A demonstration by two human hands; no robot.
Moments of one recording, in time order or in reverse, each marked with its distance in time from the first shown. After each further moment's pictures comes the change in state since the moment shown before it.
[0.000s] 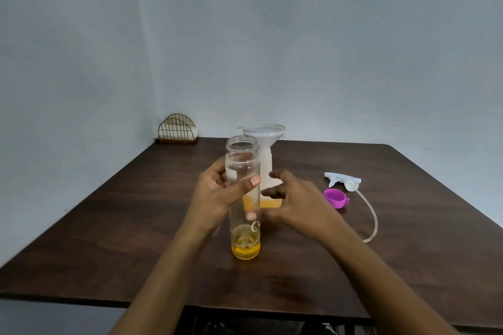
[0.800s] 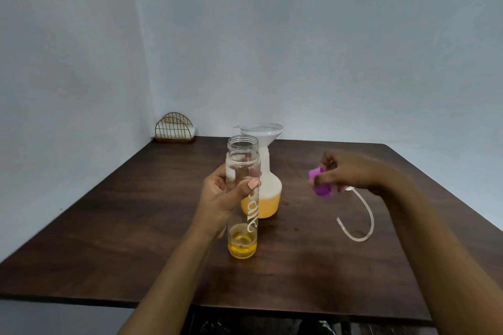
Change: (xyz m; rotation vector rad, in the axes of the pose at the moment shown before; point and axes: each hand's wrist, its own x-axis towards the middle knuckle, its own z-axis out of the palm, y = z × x) left_hand 0.005 -0.025 0.002 -0.141 -0.015 0.009; right_hand 0.039 0.056 -0.089 -0.093 -0.129 0.182
